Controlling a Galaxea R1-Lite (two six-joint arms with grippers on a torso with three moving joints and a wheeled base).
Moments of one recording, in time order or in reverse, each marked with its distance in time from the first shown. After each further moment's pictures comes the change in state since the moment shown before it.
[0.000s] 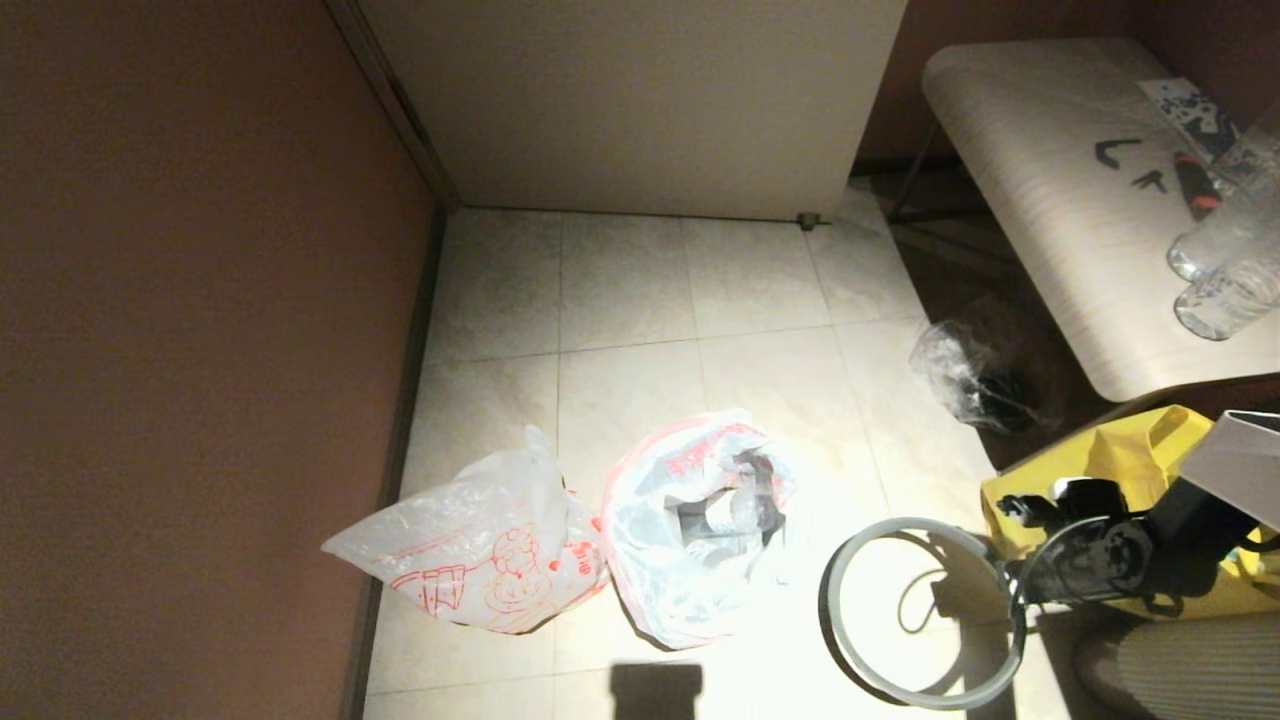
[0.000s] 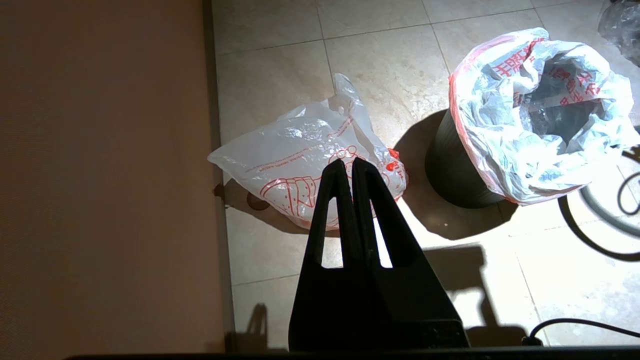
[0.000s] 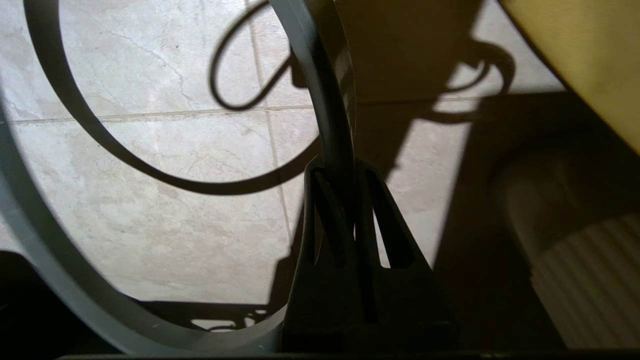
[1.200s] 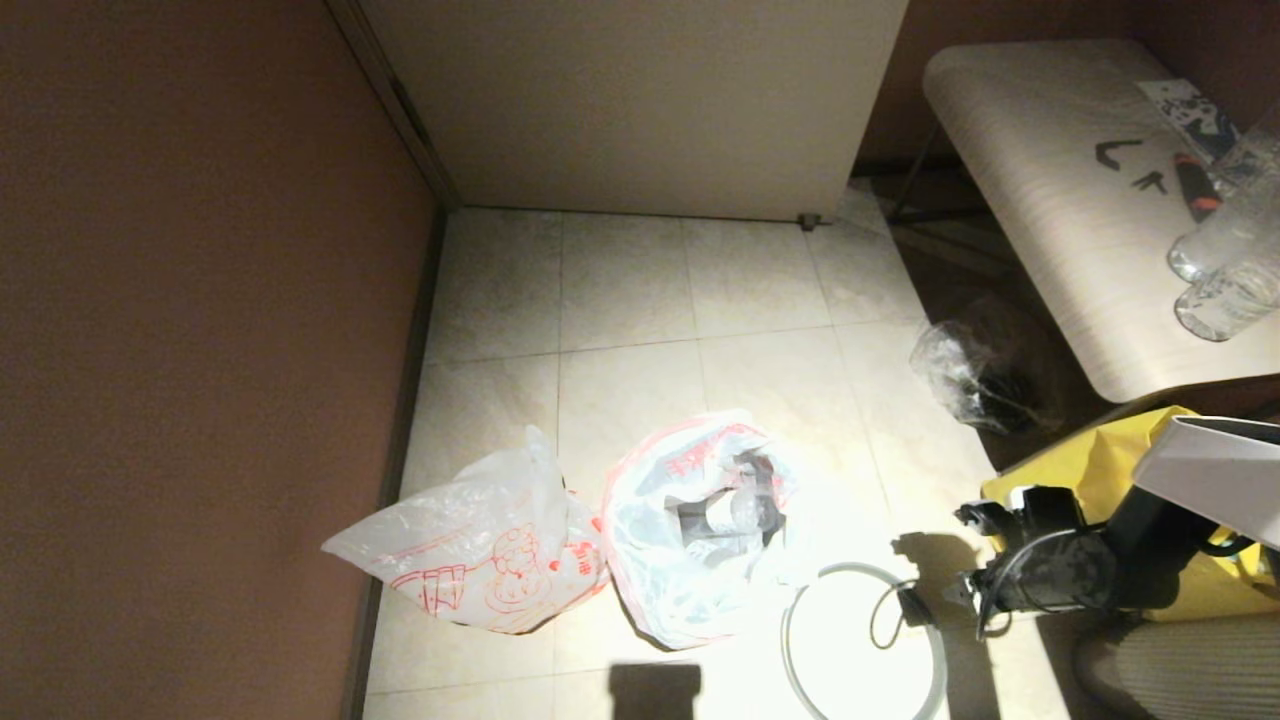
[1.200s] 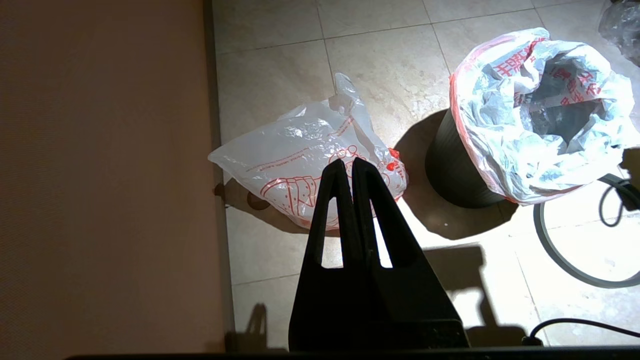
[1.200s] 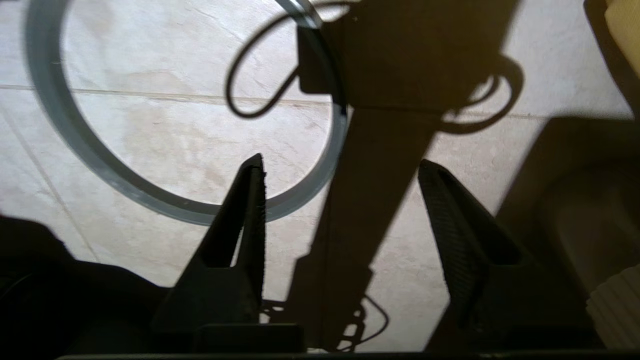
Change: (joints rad) left arm 0.000 0.000 0.000 0.001 0.000 0.001; right arm 0.121 -0.043 0.102 -0.068 -0.010 0.010
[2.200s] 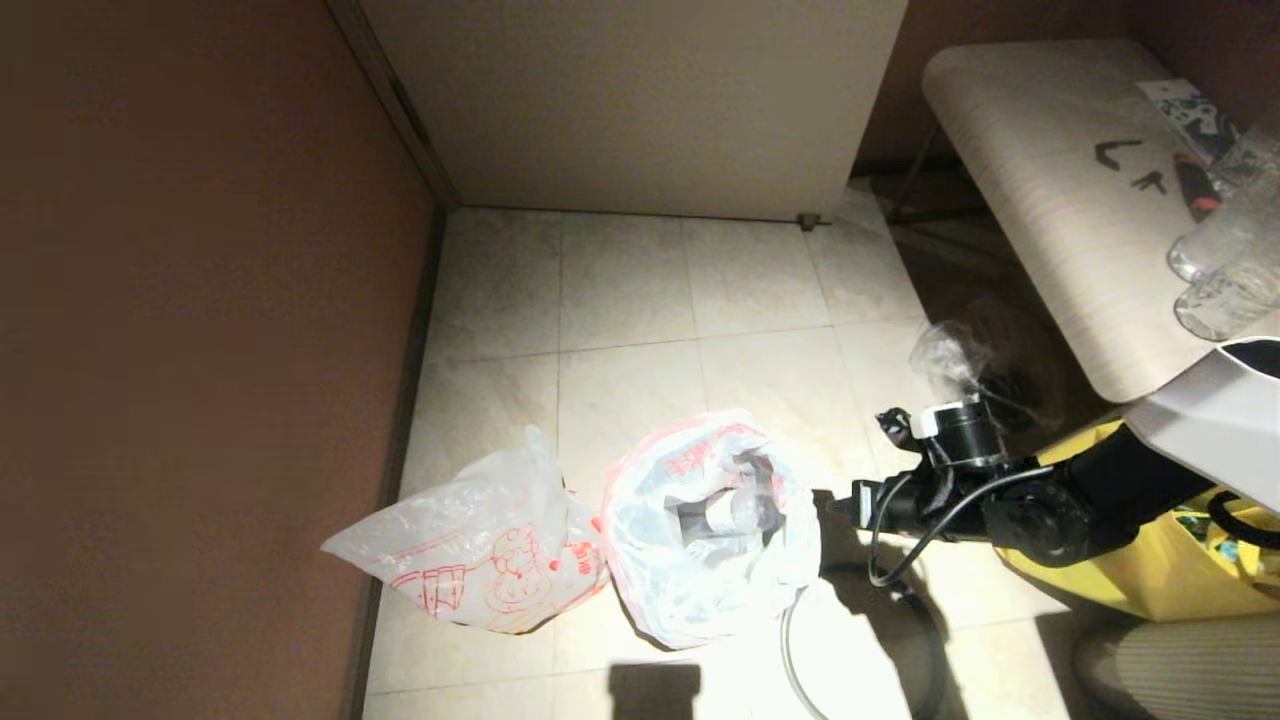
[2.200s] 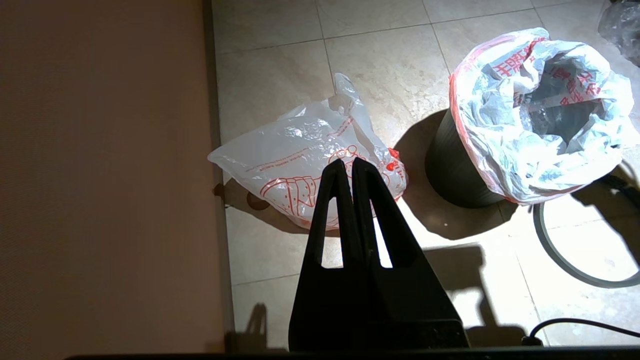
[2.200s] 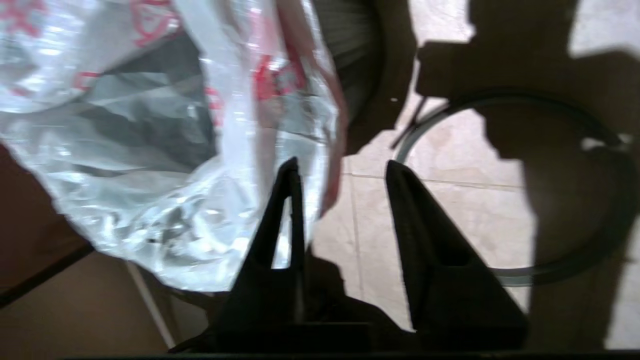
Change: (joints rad) left arm 0.000 0.000 0.000 0.000 0.000 0.000; right arm 0.366 -0.328 0.003 0.036 0.122 0.549
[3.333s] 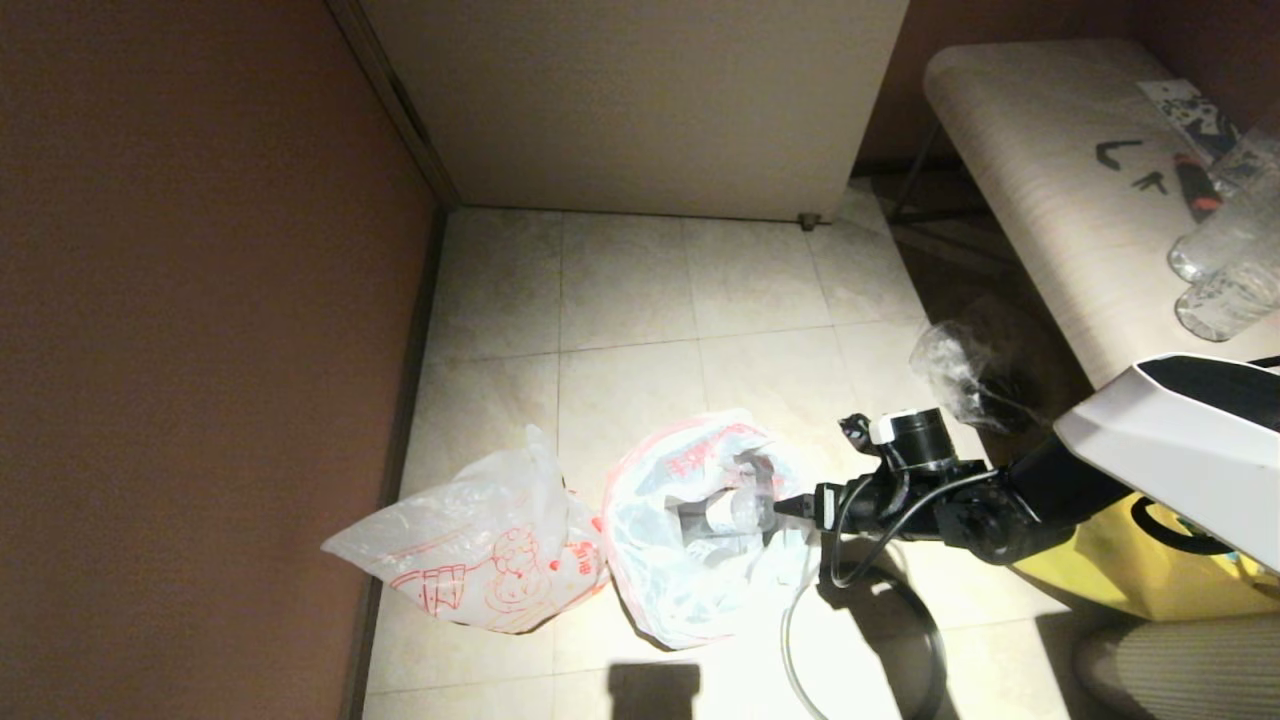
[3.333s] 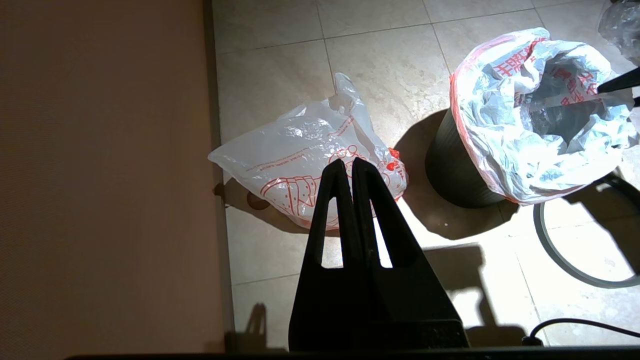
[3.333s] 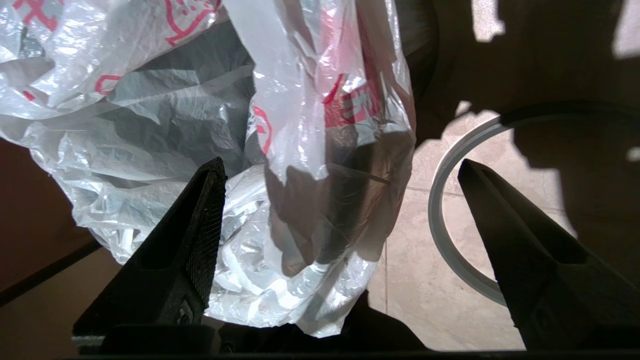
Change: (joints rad) left arm 0.000 0.000 0.000 0.000 0.000 0.000; right arm 0.050 0.114 -0.112 -0.008 0.034 0.018
